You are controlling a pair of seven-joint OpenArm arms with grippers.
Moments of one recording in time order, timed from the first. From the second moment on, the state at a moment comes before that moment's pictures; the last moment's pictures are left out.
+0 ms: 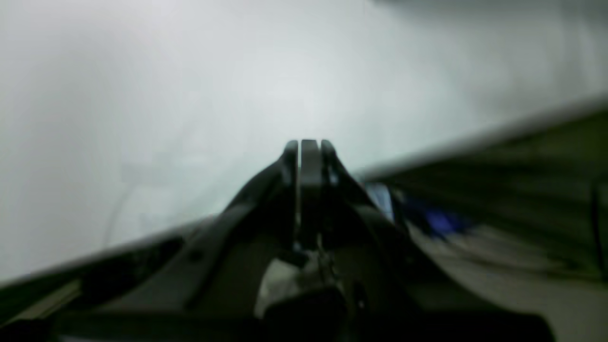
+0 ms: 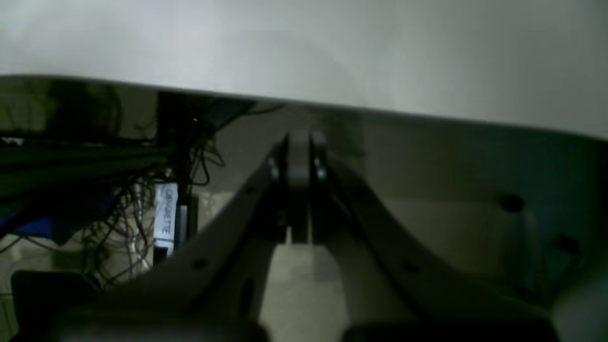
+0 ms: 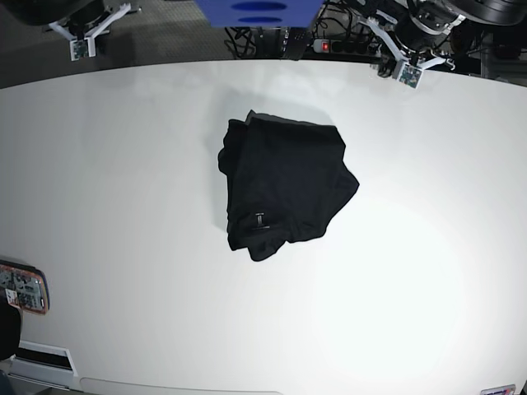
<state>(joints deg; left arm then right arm) 54.1 -11.4 -13.2 119.7 -9.3 -24.6 29.9 -66.0 19.1 15.0 111.7 13.9 3.9 -10.3</state>
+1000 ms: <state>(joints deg) 20.6 -12.0 36.4 25.8 -7.8 -23.6 -2.9 -28.4 18.2 -13.8 37.3 -0.7 -5.6 6.6</state>
